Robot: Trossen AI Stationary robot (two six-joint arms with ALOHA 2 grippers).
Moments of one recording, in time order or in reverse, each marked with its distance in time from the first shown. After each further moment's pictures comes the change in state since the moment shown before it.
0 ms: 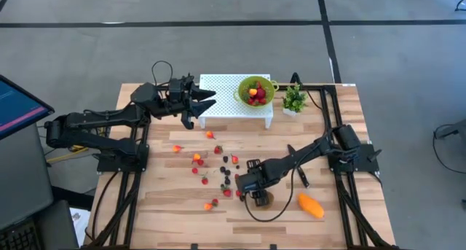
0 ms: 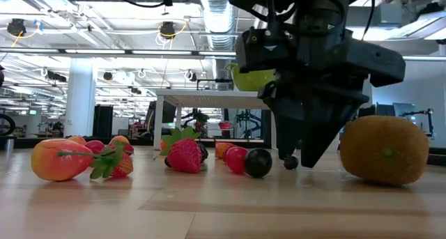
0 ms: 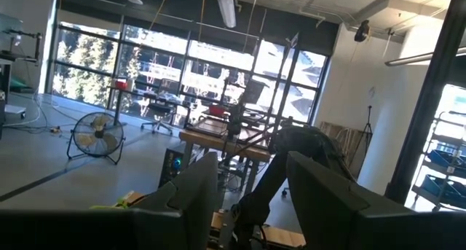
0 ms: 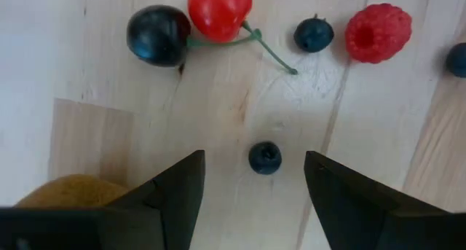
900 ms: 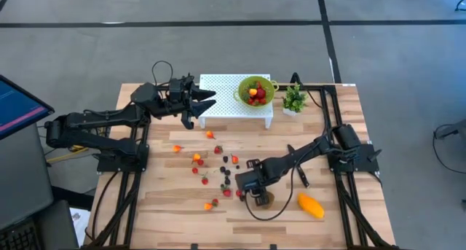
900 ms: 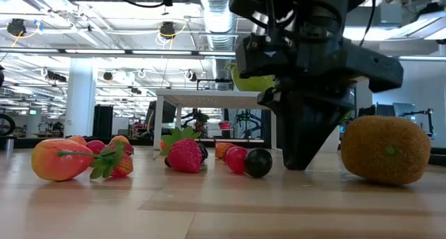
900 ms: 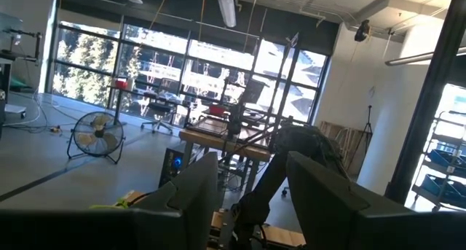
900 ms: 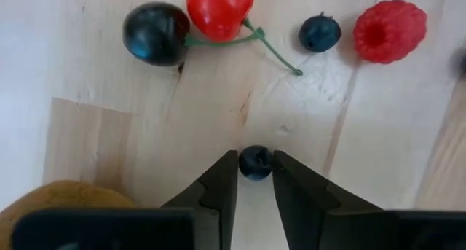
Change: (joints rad) left arm 0.000 0.000 0.000 -0.001 0.000 0.000; right arm -0.013 -0.003 -0.042 0.059 -0.041 -0.016
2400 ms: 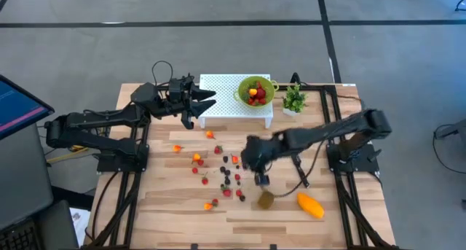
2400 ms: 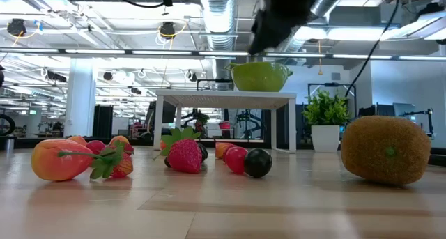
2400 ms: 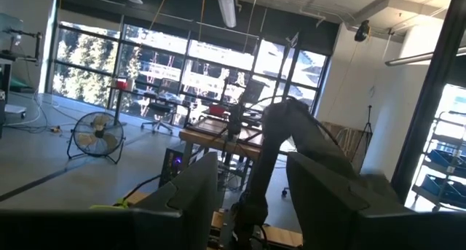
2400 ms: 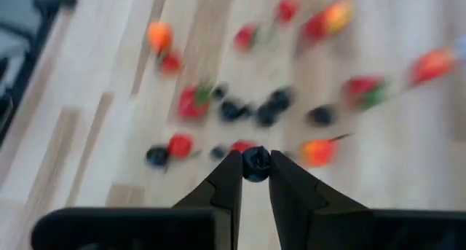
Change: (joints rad) left arm 0.000 0.000 0.000 0.000 0.000 0.000; right arm -0.158 -0.377 -0.030 0.084 -0.031 -0.086
